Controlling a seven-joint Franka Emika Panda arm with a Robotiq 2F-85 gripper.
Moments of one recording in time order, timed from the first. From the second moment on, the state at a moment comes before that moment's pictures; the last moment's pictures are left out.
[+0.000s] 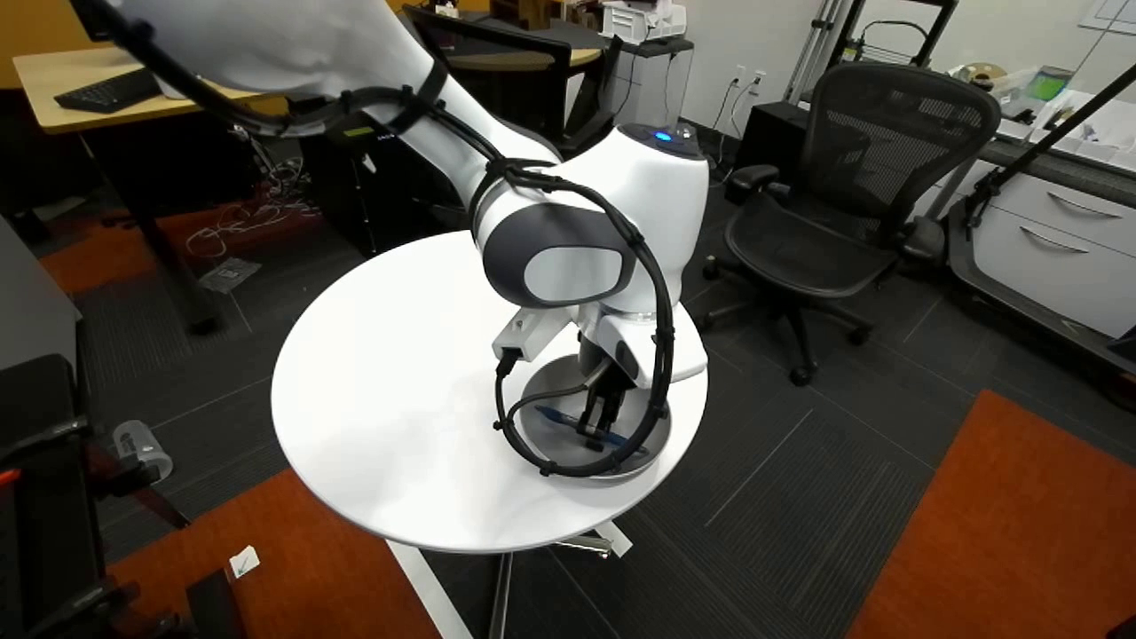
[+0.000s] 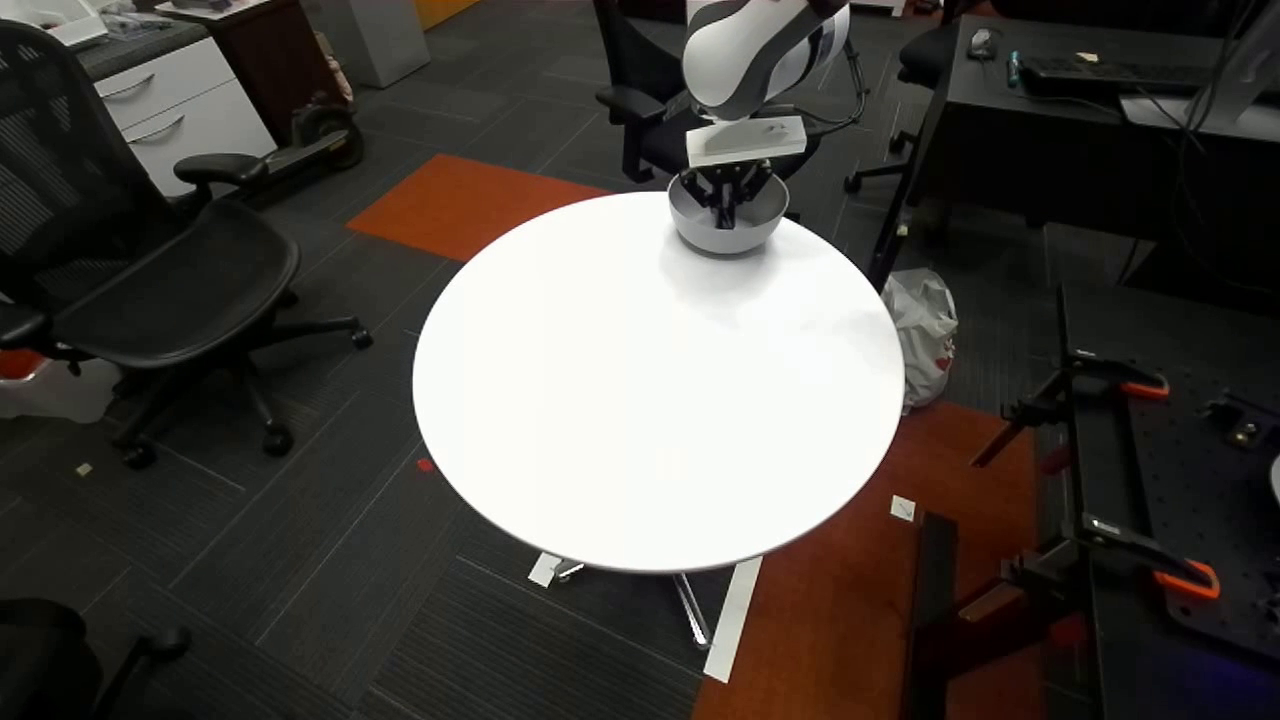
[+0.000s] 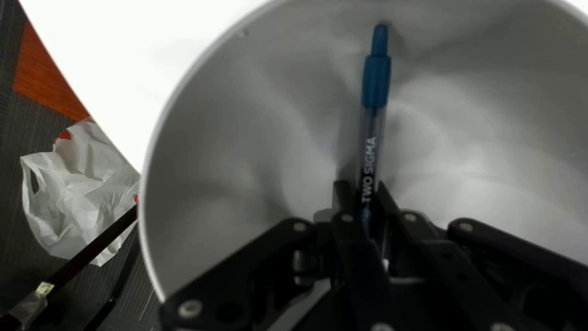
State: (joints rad) arm -0.14 0.88 -0.27 -1.53 0.20 2.35 0.64
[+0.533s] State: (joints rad) arm -0.04 0.66 -0.33 -1.63 0.08 2.39 0.66
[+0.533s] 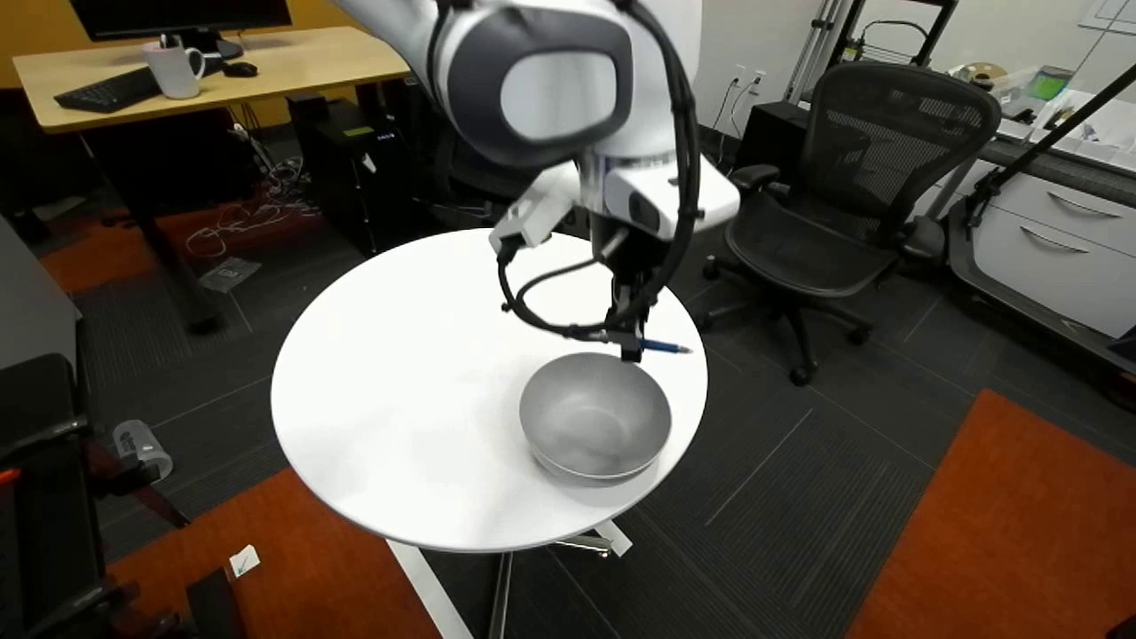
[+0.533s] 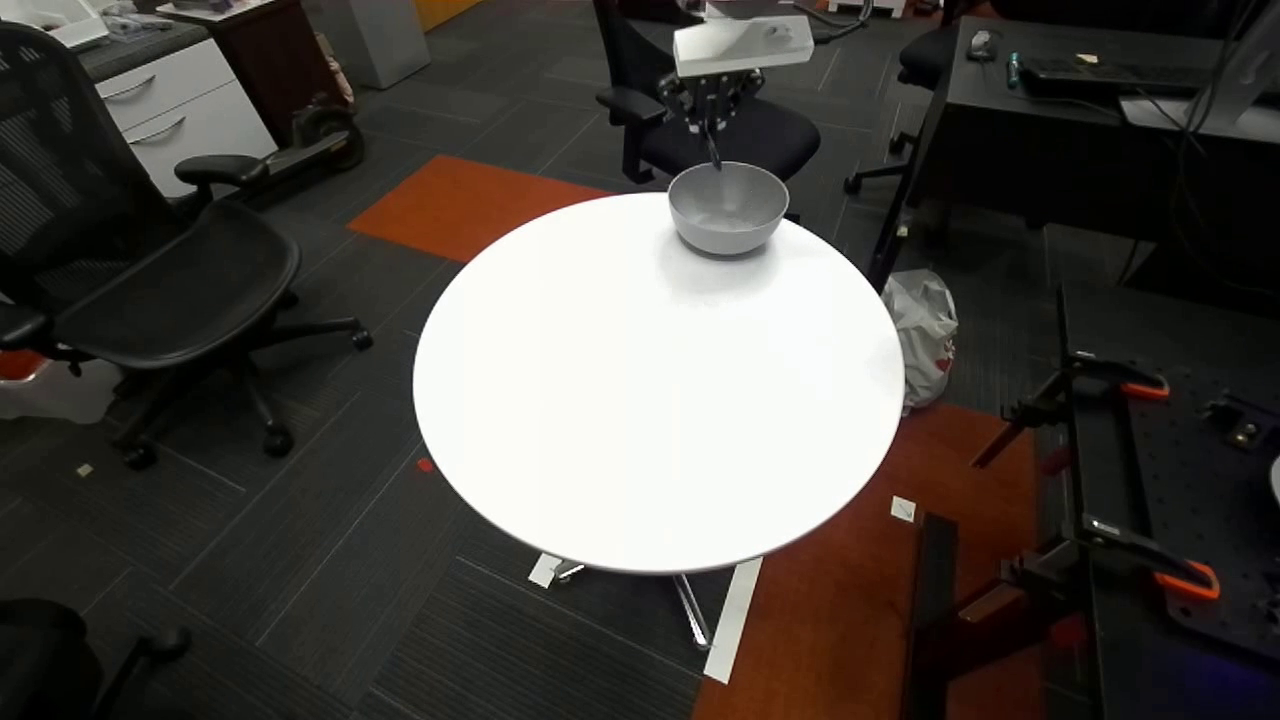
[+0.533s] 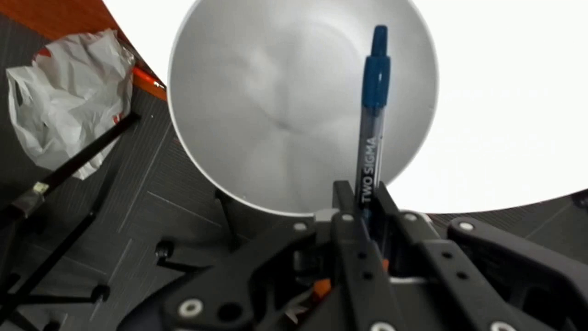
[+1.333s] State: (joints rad) arm 0.11 0.32 -0.05 -1.90 0.03 2.42 0.59
